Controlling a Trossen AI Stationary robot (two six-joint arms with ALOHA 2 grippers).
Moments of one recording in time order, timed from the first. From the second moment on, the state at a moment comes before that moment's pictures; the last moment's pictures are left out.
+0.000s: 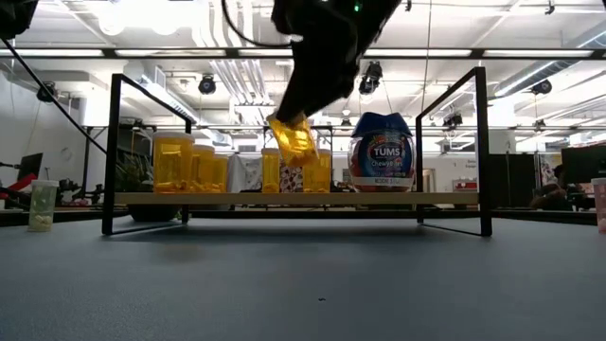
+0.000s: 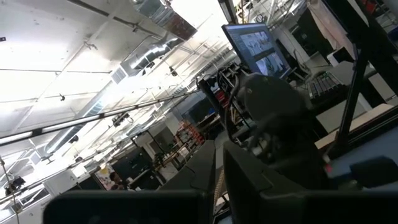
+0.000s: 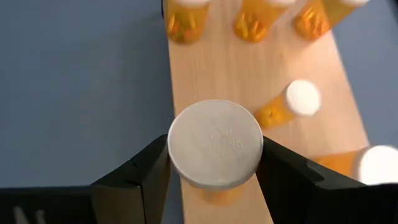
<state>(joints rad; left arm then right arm) -0.37 0.72 0.37 0.74 -0.46 0.82 0.14 1.88 1.48 -0.52 0.23 0.14</state>
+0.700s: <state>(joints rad) -0.37 0.72 0.37 0.74 -0.46 0.82 0.14 1.92 1.48 -0.52 0.24 0.11</state>
